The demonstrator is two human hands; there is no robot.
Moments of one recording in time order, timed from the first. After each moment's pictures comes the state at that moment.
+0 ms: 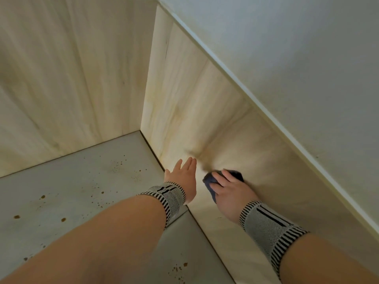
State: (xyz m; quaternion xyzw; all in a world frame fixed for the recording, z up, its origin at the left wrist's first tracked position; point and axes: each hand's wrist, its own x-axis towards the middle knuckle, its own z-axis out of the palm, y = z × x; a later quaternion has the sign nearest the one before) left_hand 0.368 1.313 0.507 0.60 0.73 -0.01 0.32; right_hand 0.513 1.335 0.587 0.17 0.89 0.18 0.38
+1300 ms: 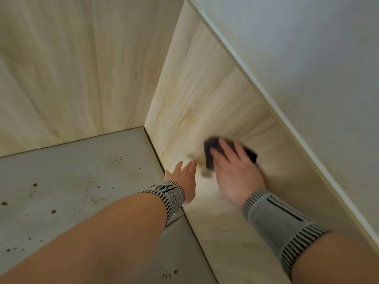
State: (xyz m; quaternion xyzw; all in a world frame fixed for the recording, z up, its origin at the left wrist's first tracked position) left_hand 0.353 1.327 0.485 0.59 0.72 0.02 0.36; right_hand 0.456 1.365 0.618 0.23 0.90 0.28 0.25
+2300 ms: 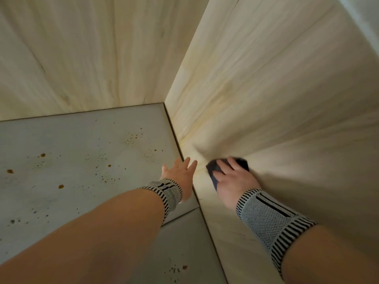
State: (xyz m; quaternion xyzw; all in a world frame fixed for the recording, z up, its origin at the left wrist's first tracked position) left_hand 0.330 1.317 0.380 0.56 0.74 -0.02 0.38; right_hand 0.427 1.377 0.510 0.12 0.85 0.21 0.47
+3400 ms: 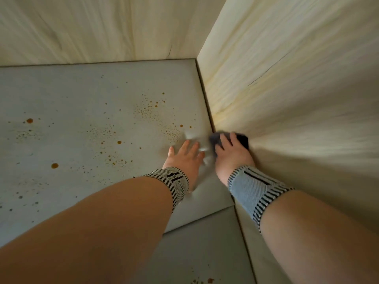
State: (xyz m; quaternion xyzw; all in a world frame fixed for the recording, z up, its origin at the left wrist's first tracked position) left_hand 0.298 1.313 0.245 0.58 0.72 -0.09 0.38; right_hand 0.367 1.410 0.314 0.05 0.79 0.22 0.56
